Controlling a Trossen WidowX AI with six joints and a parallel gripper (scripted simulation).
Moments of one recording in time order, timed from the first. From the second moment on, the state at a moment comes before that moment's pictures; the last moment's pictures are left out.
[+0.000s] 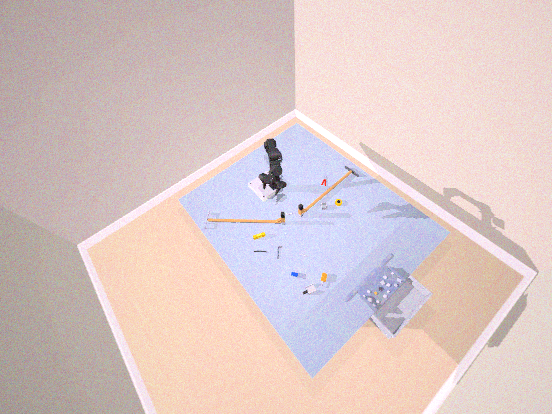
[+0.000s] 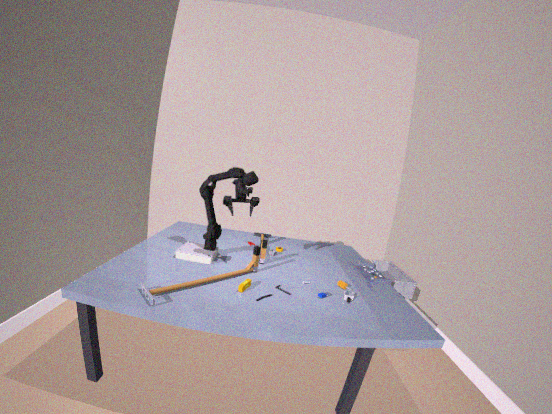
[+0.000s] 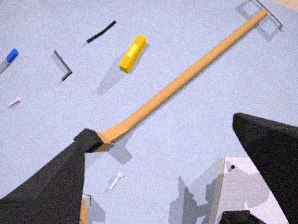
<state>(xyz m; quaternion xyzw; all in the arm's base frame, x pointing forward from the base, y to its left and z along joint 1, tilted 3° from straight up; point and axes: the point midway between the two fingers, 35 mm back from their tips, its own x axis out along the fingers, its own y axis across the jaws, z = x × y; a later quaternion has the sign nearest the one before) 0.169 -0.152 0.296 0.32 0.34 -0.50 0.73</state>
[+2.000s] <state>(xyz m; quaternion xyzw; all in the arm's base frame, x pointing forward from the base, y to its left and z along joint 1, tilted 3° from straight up) 0.227 0.012 0.340 0.11 0.37 -0.10 0.92</state>
